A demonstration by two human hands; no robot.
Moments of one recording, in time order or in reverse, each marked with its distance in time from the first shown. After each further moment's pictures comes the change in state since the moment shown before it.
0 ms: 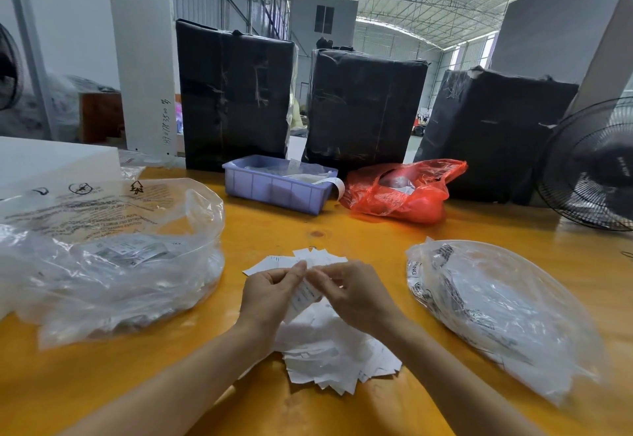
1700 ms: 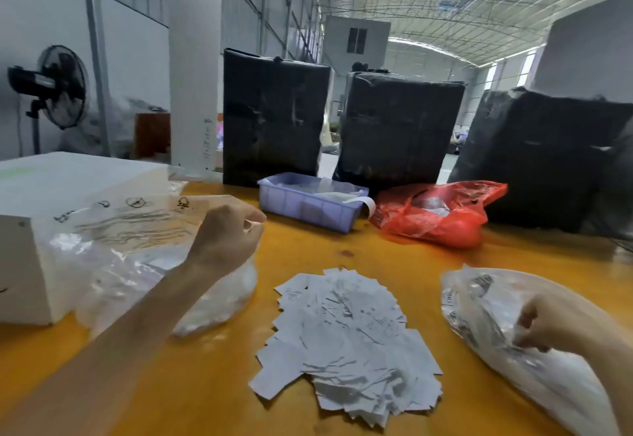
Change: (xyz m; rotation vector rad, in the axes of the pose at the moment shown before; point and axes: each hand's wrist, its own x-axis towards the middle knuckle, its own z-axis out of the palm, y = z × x) left_hand 0.038 0.101 -0.079 1.089 0.241 0.605; right_hand -0.023 0.129 -0.140 -0.627 -0.274 0.694
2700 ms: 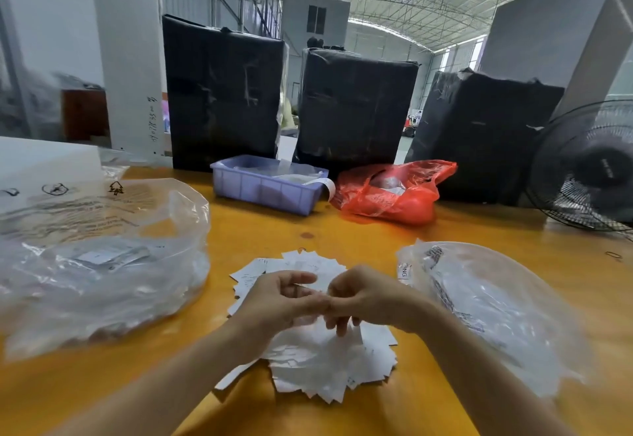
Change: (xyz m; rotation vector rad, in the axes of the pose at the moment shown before) left_hand -0.076 0.051 0.092 -1.003 -0.634 -0.438; right_hand -0.056 -0.140 0.017 0.627 -0.343 -0.666
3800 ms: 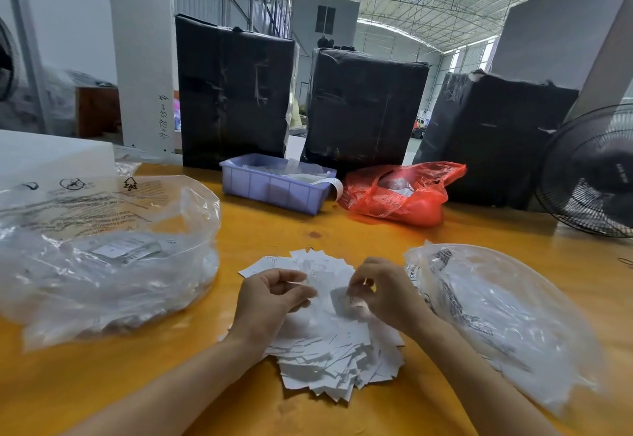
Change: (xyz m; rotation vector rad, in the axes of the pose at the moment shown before) left_hand 0.001 -0.017 -0.005 -0.060 0.317 0.163; right_hand 0.023 0.051 0.004 -0.458 0.594 -0.203
